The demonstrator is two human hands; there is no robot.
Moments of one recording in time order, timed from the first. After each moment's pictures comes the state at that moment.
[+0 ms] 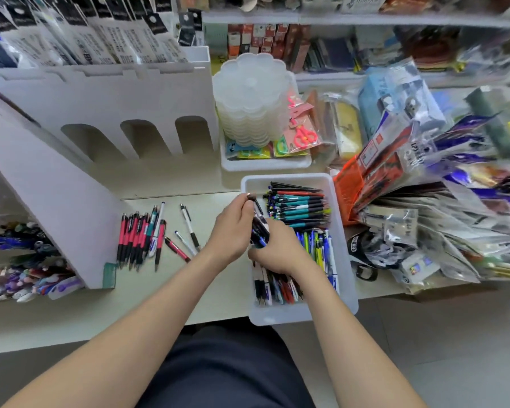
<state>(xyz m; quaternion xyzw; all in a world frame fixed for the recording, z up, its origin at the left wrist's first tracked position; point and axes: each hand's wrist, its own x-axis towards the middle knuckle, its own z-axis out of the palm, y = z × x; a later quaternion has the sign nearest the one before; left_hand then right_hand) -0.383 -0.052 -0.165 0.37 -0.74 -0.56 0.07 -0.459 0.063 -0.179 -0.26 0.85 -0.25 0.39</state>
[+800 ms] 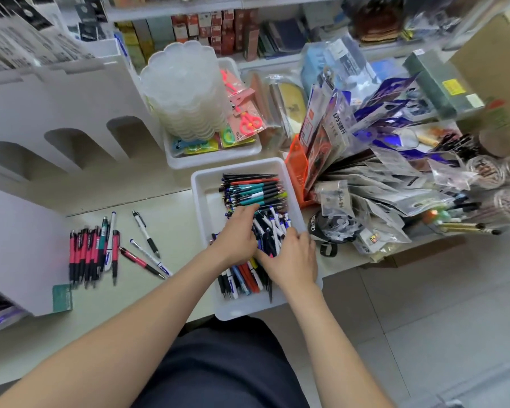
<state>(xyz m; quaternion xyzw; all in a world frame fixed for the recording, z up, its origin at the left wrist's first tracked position) -0.433 0.018 -0.198 0.19 -0.87 -0.43 -0.17 -0.462 0.168 -0.197 -0.08 0.96 -0.12 0.24</state>
